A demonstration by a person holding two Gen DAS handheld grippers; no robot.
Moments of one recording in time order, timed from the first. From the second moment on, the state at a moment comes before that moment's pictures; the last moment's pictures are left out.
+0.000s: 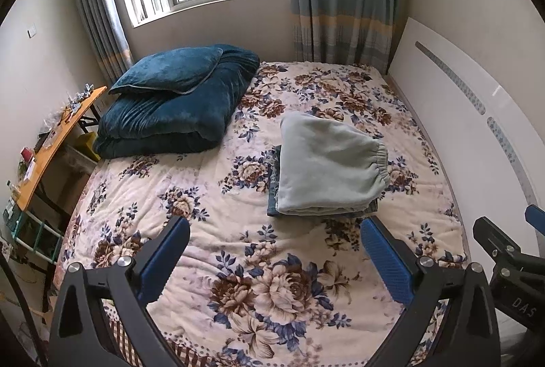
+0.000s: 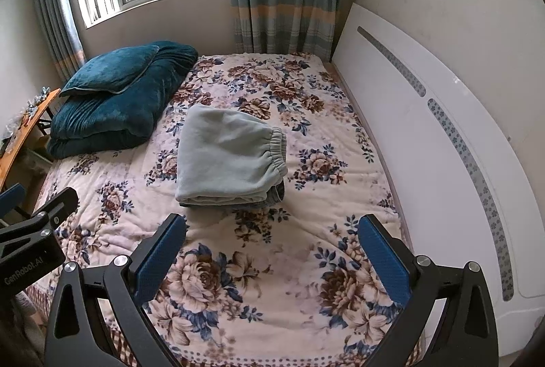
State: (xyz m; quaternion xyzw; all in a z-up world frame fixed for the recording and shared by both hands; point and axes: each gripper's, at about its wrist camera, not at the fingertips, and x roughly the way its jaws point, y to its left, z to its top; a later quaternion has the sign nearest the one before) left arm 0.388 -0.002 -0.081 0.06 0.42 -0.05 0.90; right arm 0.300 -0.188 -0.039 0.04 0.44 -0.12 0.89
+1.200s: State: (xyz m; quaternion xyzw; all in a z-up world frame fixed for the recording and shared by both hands) left arm 0.380 -0.001 -0.072 0.07 0.41 -0.05 0.91; right arm 0.294 -0.191 -0.039 0.05 0.44 -0.11 0.89
